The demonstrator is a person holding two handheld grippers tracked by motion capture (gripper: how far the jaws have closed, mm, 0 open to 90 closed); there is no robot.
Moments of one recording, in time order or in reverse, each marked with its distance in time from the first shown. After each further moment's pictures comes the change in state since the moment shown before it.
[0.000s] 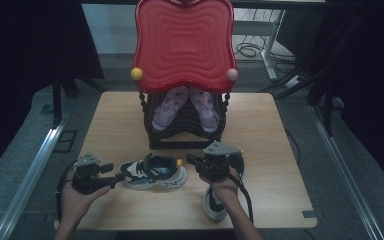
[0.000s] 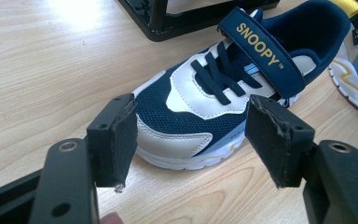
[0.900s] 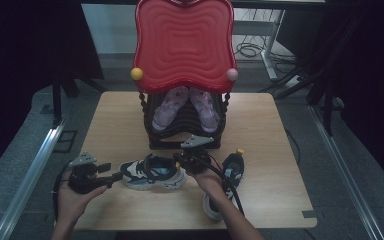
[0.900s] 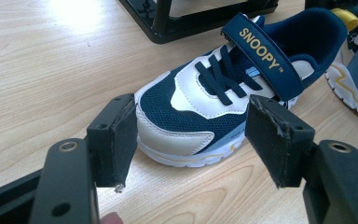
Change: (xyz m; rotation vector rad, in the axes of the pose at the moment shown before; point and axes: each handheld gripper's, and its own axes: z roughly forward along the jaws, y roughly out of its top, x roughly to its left) left arm 0.004 0.000 -0.005 -0.004 -0.009 -0.004; right arm 0.007 0.010 0.054 0.175 -0.006 -0.045
